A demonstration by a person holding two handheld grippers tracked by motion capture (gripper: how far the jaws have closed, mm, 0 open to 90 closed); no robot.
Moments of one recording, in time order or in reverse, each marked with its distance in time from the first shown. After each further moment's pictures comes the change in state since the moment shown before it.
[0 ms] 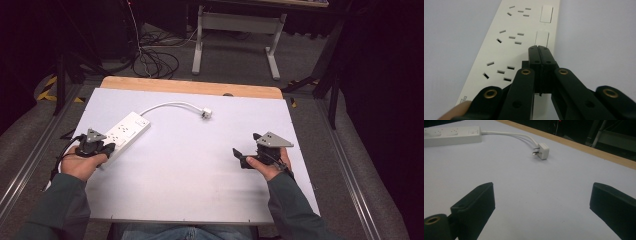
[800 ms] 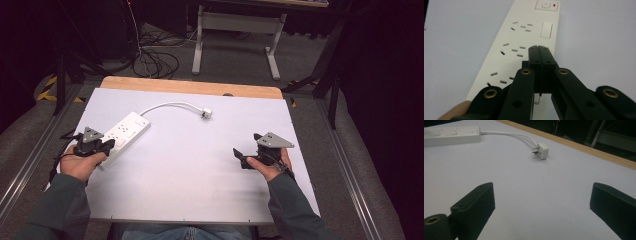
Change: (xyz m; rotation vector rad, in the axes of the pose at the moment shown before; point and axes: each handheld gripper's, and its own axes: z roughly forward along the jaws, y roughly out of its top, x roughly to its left) left arm 0.001 0.002 -0.008 -0.117 0.015 -0.034; right arm 0.001 0.000 -0.002 0.001 -0.005 -0.002
